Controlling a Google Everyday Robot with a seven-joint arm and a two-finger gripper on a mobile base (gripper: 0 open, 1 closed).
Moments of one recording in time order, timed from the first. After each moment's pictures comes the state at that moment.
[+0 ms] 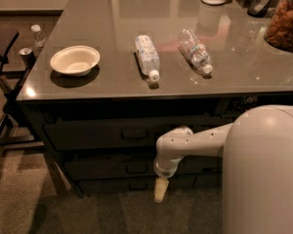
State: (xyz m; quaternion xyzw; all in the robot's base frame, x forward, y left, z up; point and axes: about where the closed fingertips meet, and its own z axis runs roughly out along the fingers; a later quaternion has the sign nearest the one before) arm 0.528 -0.058 0.415 -0.66 0.74 0.06 0.07
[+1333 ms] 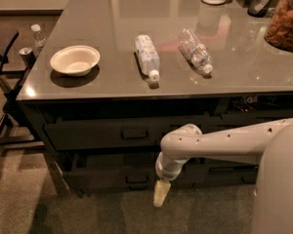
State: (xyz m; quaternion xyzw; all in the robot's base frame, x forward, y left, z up) arm 0.493 -0.061 0.465 -0.64 0.76 0.09 0.08
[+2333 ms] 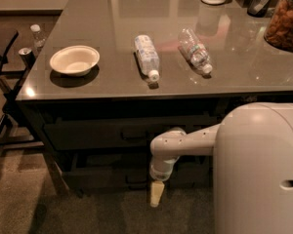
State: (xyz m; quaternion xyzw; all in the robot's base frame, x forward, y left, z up) arm 0.512 -0.047 0.408 -0.66 0.75 0.08 0.04
